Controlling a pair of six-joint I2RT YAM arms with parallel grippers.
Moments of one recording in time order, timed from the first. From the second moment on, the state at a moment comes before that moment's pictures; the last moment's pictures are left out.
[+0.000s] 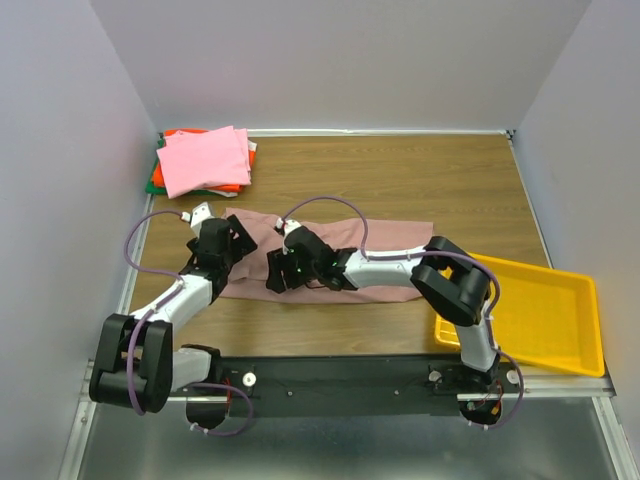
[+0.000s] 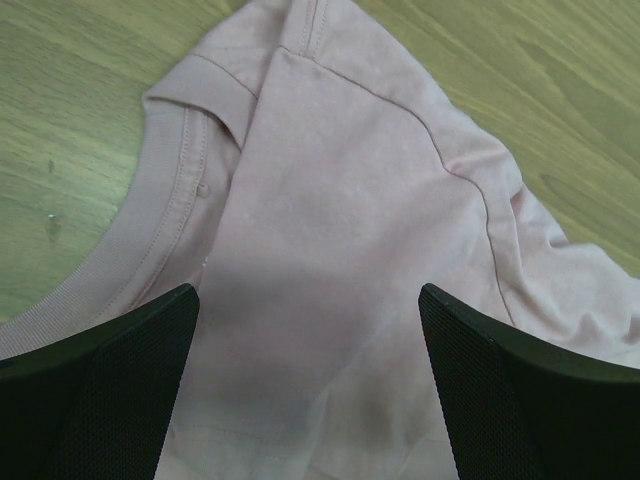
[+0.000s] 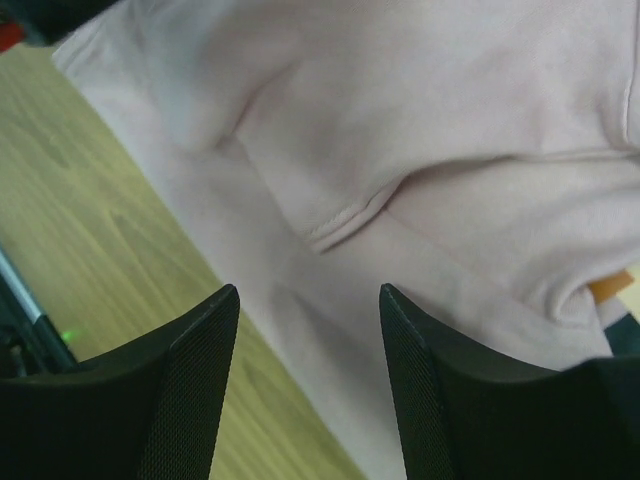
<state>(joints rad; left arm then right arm) -0.18 1.20 0.46 0.12 -0.23 -0.63 1.04 2.01 1.23 0.11 -0.07 0.53</state>
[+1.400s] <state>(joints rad) -0.14 1.24 0.44 0.20 -0.12 -0.62 1.06 2.14 1.37 0.11 0.03 0.52</state>
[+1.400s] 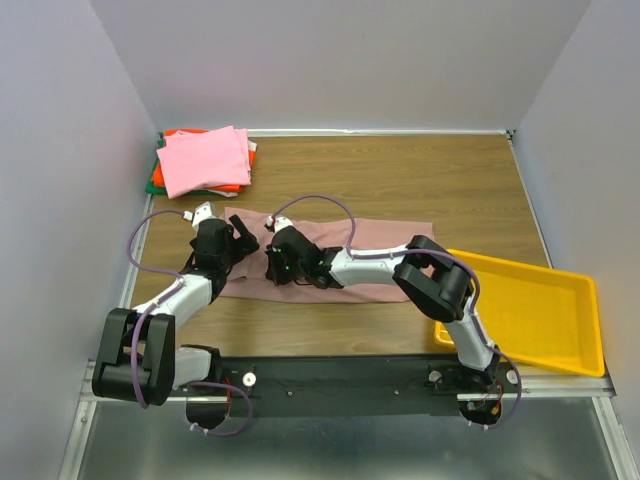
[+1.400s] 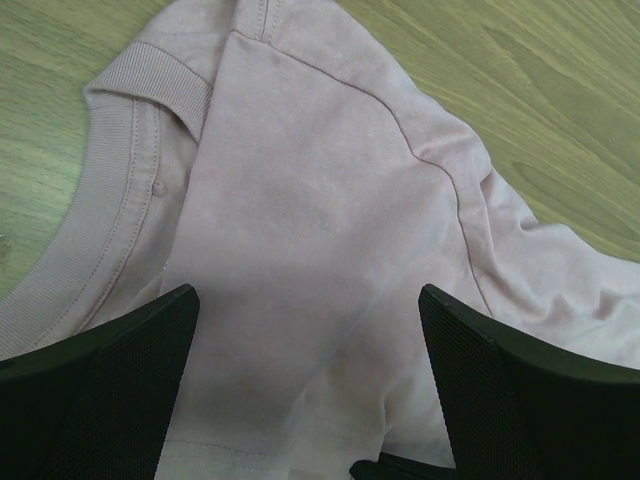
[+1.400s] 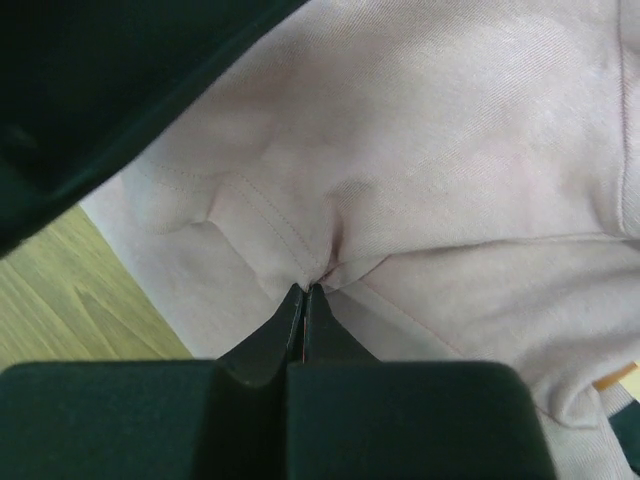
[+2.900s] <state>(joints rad) -0.25 1.15 0.59 0.11 -0.17 -0.61 0.97 1.75 1.18 -0.07 0.27 0.45</state>
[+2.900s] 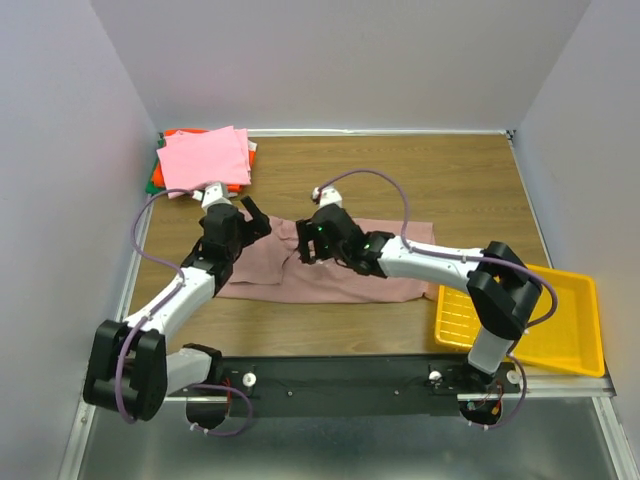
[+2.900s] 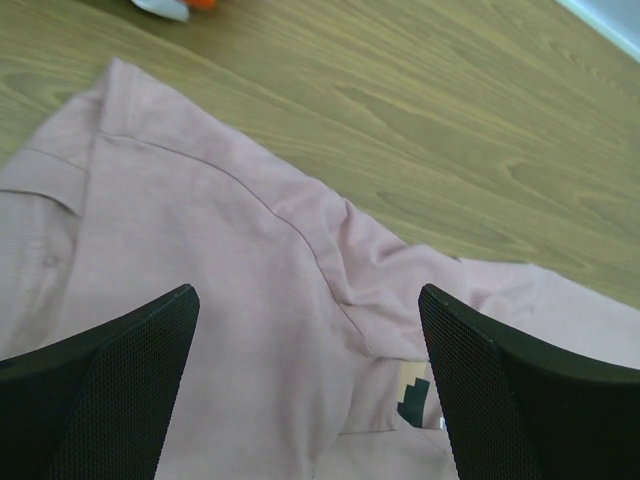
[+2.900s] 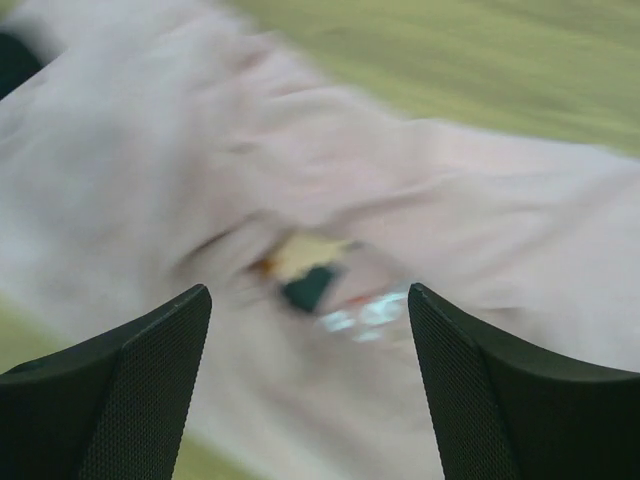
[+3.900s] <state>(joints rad) -0.34 1.75 0.82 0.36 0.06 -0.63 0.68 1.68 0.84 0.02 0.25 0.52</state>
